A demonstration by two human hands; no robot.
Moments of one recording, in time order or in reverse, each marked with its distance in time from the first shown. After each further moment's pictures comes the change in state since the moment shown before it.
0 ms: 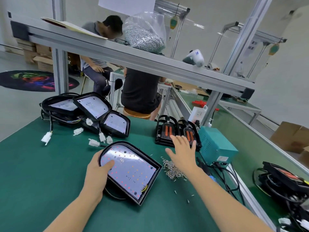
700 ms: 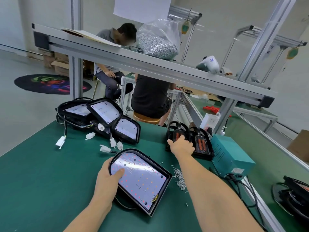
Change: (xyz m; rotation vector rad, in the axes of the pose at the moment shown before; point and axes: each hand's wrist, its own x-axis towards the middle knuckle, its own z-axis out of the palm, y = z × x) left_hand 0.003 -0.008 -0.004 0.096 0.010 0.007; right_hand 0.085 -0.045 0.012 0.132 -0.132 0.488
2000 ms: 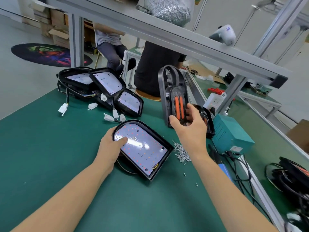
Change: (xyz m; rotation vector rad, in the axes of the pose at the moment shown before) left_hand 0.006 0.003 -0.002 -0.050 -0.050 -0.037; right_hand -0.130 0.029 -0.048 0.821 0.215 -0.474
